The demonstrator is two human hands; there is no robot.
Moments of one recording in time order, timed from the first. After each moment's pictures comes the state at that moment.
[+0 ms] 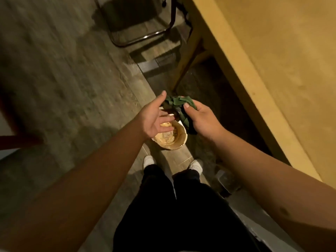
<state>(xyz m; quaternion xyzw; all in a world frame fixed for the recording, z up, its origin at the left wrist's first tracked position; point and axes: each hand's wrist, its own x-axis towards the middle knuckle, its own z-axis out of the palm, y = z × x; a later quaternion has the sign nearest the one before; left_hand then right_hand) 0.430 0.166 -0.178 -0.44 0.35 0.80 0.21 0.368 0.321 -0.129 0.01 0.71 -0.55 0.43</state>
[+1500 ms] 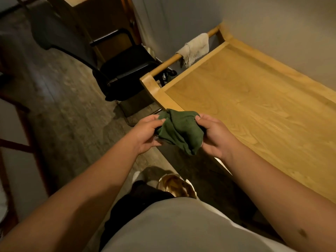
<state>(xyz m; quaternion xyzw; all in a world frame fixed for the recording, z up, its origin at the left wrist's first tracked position) 0.283 0.161 0.038 -0.32 0.56 0.75 0.13 0.232 0.359 0.049 0.12 0.41 -0.82 0.39</state>
